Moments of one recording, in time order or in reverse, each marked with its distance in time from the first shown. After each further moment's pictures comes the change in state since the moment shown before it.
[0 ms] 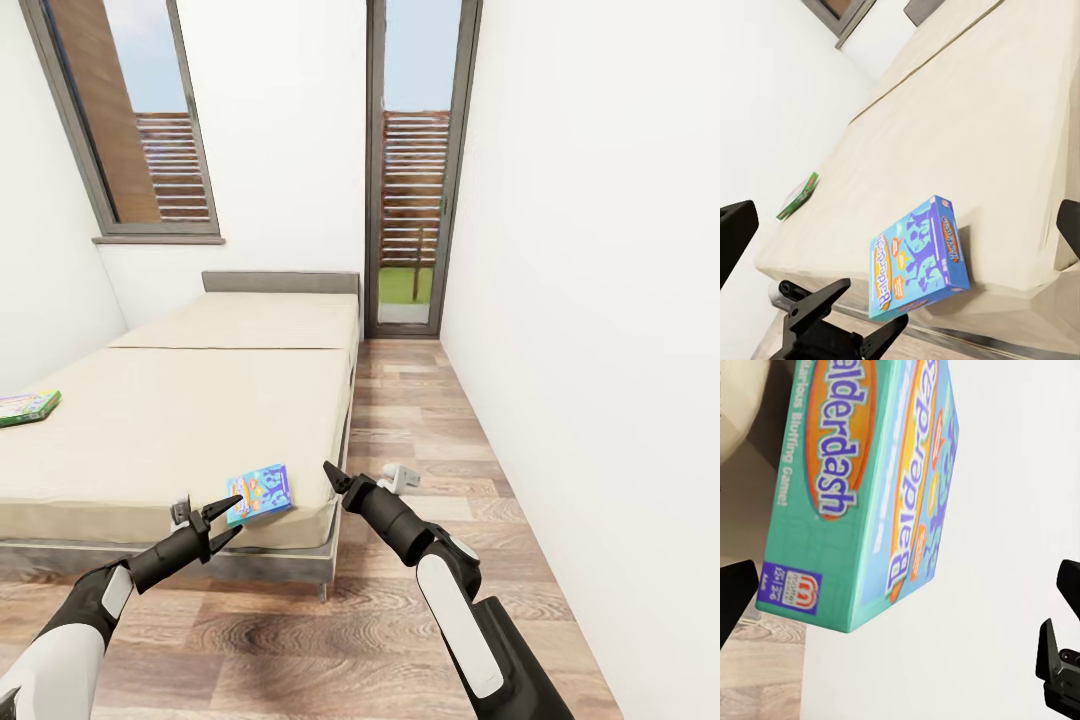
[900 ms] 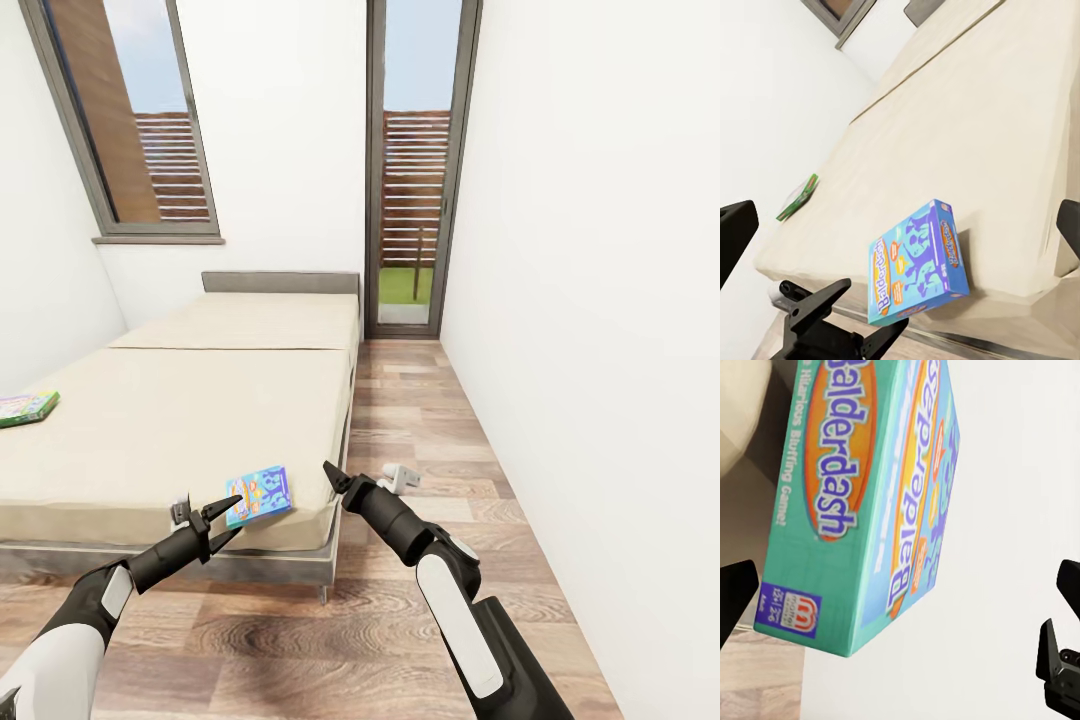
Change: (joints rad) left arm 0.000 0.000 0.001 0.000 0.000 0.000 0.000; right arm 0.000 0.001 0.000 0.000 0.000 0.000 0.000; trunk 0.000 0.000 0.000
